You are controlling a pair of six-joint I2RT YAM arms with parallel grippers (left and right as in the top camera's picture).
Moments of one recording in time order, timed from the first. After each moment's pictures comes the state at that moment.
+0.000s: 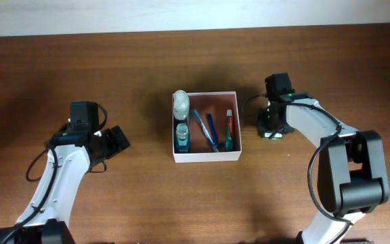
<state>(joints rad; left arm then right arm) 0.06 1.47 0.92 -0.74 -0.02 -0.48 0.11 1.92 1.18 -0.63 0.08 0.23</state>
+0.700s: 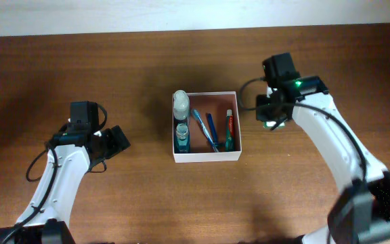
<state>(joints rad) 0.06 1.47 0.92 -0.74 -0.02 -0.48 0.23 1.68 1.41 -0.98 0.11 0.26</state>
